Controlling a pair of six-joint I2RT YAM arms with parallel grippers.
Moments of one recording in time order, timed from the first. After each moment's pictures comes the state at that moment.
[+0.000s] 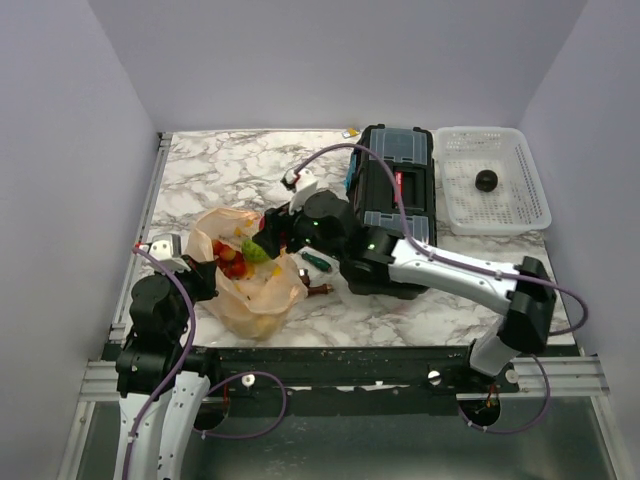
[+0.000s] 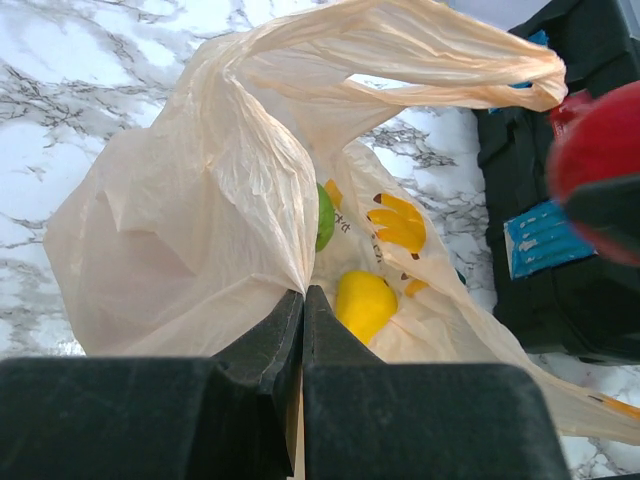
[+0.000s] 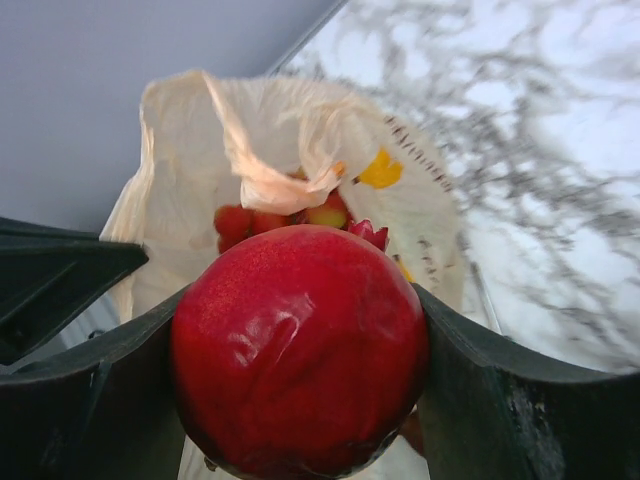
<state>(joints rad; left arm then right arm) -0.11 0.25 0.65 -0.66 0.04 -0.36 1.09 1.69 1.44 -0.06 0.14 0.37</state>
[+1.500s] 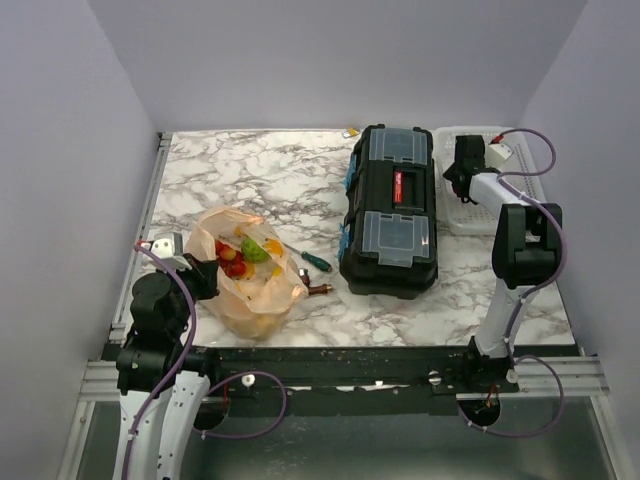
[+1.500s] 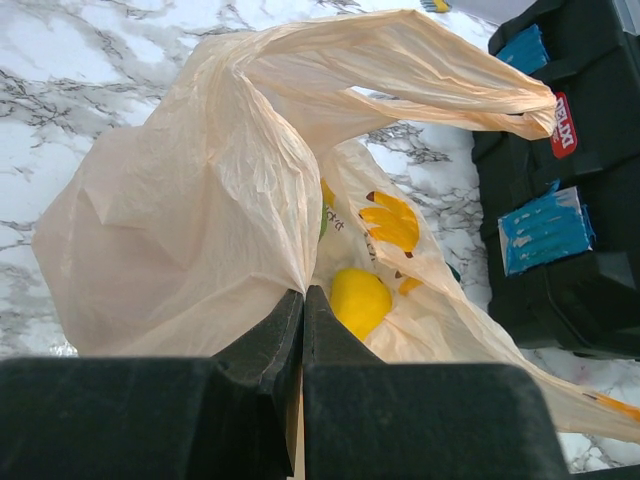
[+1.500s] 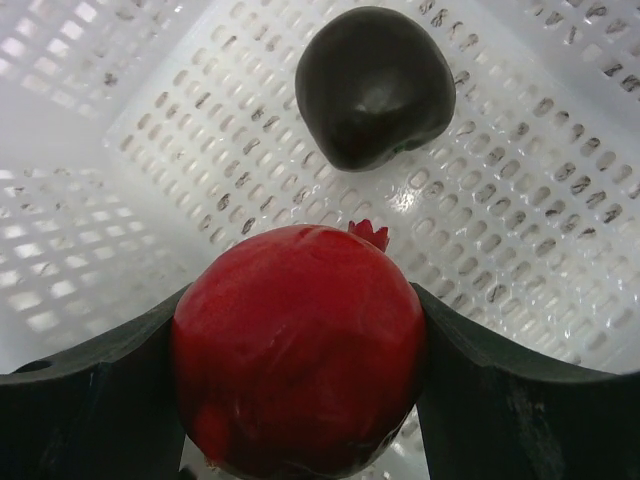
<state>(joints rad) -0.11 0.25 0.65 -0.65 0.06 -0.37 0.02 1.94 1.39 -0.22 0.53 0.67</state>
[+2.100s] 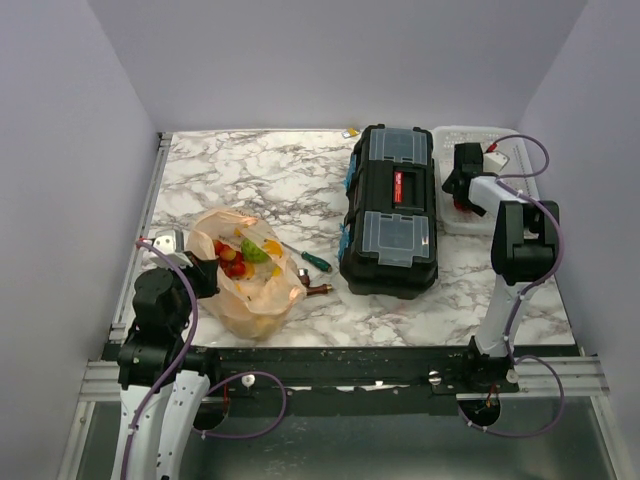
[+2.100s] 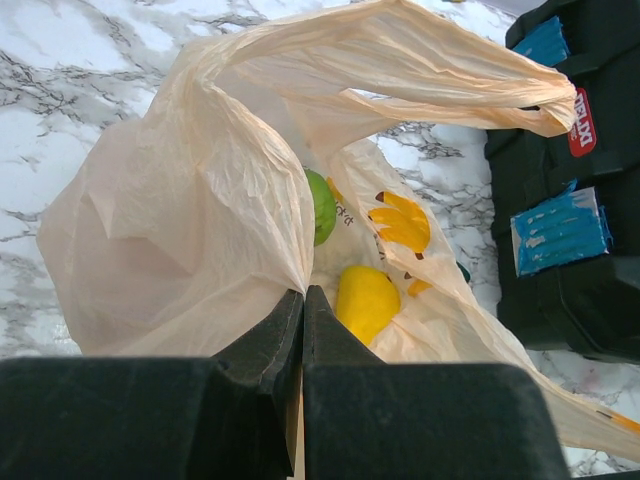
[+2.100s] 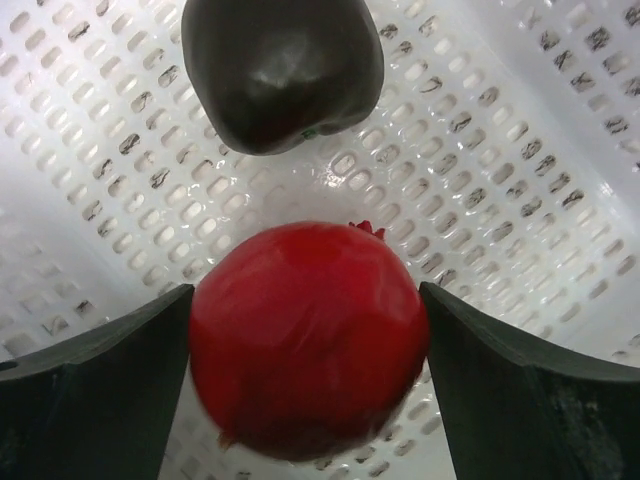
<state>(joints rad) -0.11 0.28 0.65 -0.65 0.03 -0.38 0.00 2.01 1.39 -0.29 0.53 0.60</state>
